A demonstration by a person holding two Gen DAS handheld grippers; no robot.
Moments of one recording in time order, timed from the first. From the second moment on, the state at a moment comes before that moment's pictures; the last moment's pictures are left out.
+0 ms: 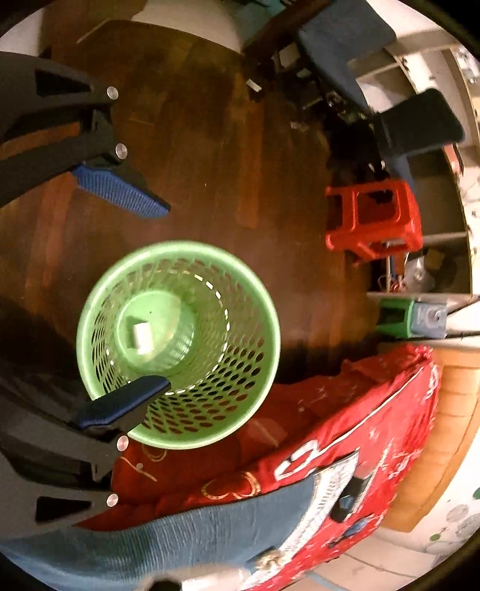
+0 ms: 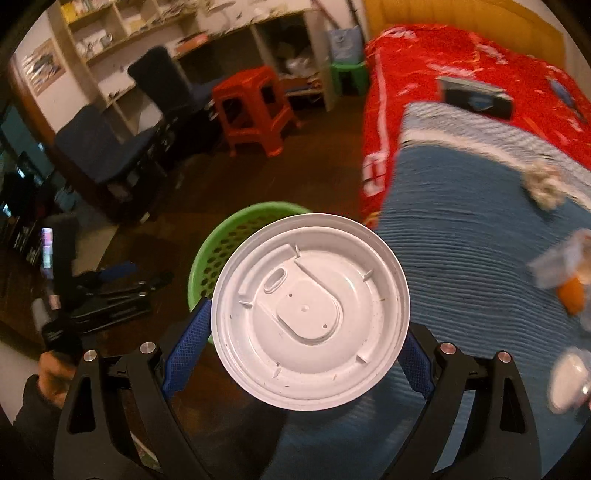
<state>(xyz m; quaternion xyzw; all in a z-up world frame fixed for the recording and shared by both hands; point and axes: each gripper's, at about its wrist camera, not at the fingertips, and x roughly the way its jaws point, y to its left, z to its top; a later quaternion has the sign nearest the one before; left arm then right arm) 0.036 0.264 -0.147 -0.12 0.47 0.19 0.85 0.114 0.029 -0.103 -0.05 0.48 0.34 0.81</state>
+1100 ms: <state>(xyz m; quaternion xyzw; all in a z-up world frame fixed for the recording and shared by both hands) 0.038 0.211 -0.104 -0.11 0.43 0.13 0.89 0.106 -0.041 -0.100 -0.02 0.46 0.25 0.85</state>
